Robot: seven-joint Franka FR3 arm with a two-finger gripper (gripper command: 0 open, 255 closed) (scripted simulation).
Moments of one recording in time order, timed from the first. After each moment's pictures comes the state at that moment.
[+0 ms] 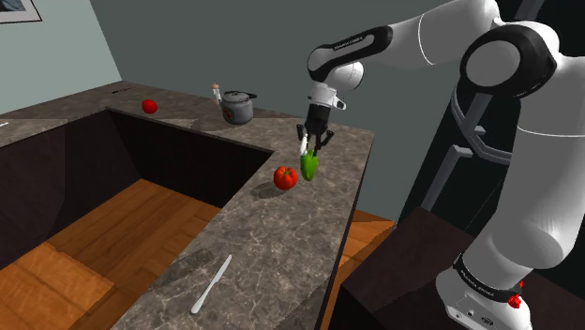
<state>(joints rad) -0.01 0.31 -0.04 -1.76 0.47 1.77 0.91</state>
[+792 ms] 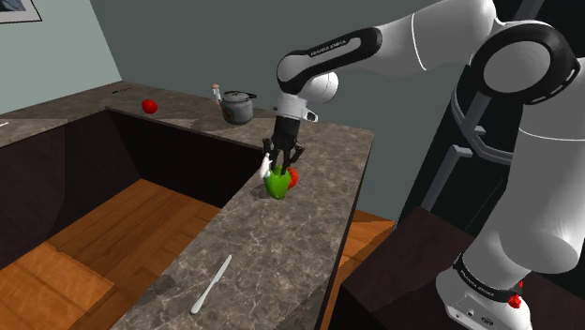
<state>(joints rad) 0.16 0.29 0.07 -1.79 0.52 1.90 1.13</state>
